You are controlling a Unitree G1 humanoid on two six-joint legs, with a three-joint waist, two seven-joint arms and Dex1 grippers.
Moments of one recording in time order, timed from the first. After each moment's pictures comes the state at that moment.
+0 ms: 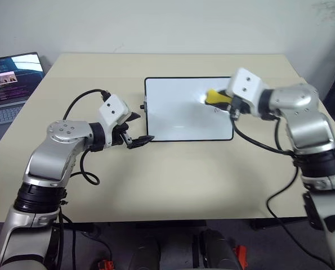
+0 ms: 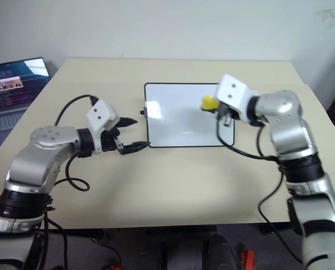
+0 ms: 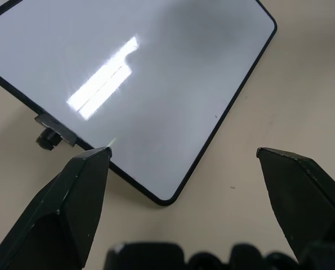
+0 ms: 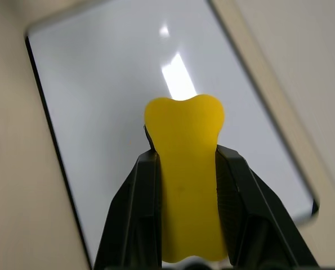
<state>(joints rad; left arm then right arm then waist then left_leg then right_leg) -0.57 0.81 -0.04 -0.13 -0.29 0.61 -0.93 -0.82 -0.71 0.16 0.07 -0.14 0.40 1.00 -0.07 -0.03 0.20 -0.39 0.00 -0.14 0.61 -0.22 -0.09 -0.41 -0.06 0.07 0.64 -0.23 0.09</state>
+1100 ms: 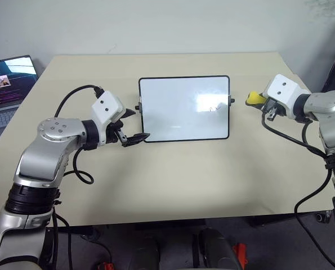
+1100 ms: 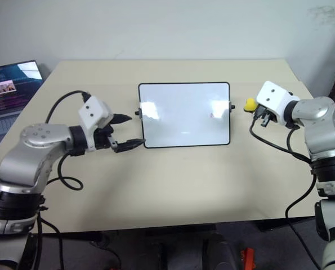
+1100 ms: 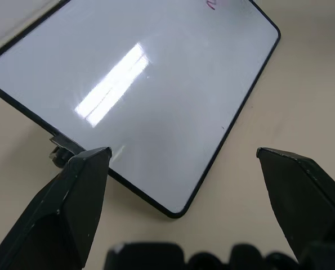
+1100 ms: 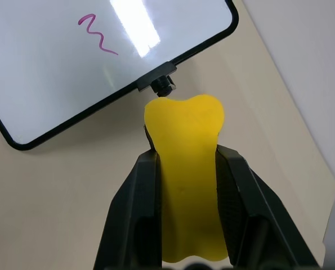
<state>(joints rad) -0.58 0.79 -0.01 -0.13 -0.29 0.60 -0.88 -0.85 -0.82 0.13 0.33 -0.14 0.23 0.89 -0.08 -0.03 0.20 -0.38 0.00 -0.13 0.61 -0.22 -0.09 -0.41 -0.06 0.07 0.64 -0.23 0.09</state>
